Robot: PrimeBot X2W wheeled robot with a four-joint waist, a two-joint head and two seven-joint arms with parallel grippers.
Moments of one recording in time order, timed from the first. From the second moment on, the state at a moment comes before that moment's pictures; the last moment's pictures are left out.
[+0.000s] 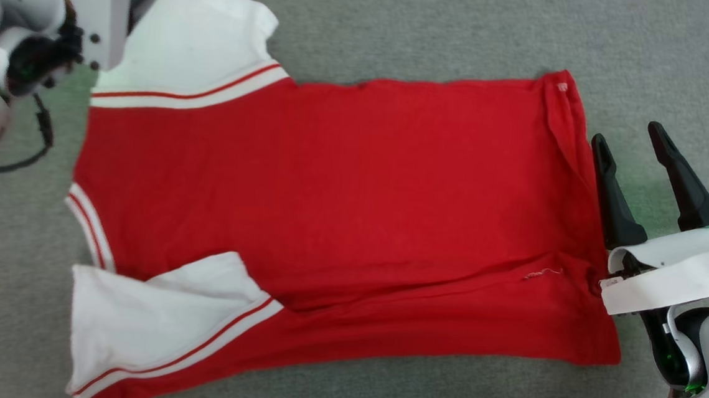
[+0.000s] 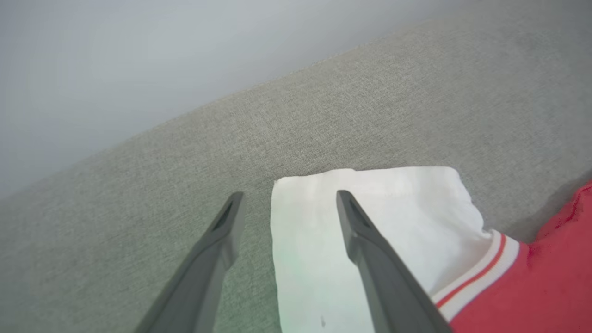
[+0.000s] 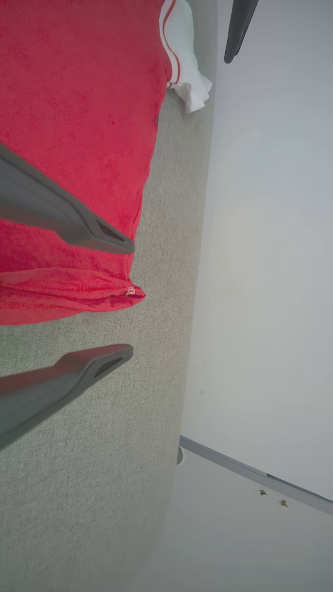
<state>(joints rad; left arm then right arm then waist) -1.39 0.67 -1.02 0.70 -1.05 -0.09 0.40 -0.40 -0.28 0.17 0.08 0.34 0.13 -0.15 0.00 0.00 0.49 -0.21</state>
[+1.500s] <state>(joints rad) -1.52 0.49 -1.06 1.05 -1.14 -0.12 0.63 -0.88 -0.25 0.27 0.41 0.52 0.13 0.70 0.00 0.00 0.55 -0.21</state>
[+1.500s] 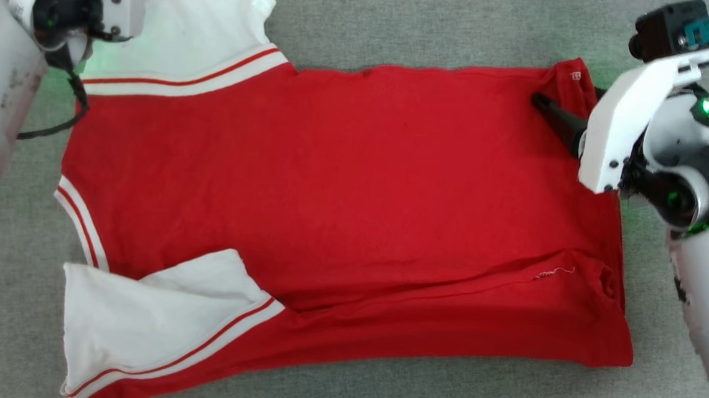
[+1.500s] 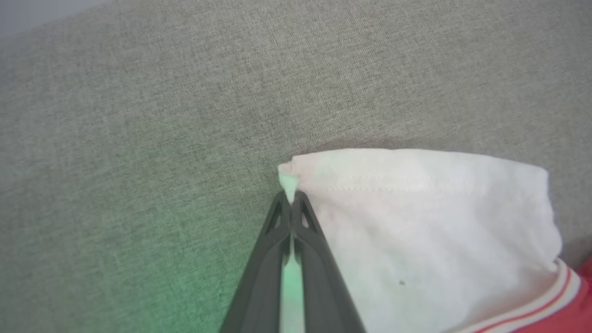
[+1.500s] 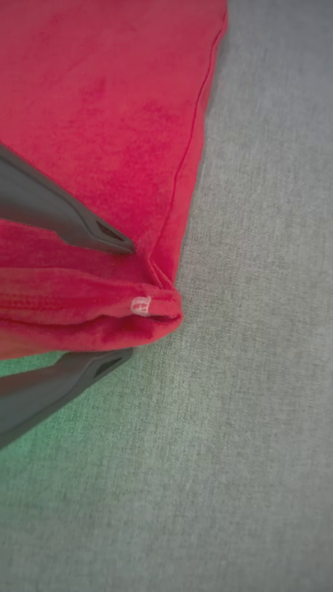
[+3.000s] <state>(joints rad) -0.98 1.03 -1.16 -0.15 -1.29 0.30 0.62 -0.24 -0.43 0.05 -0.03 0.61 0.13 0.86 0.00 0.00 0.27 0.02</state>
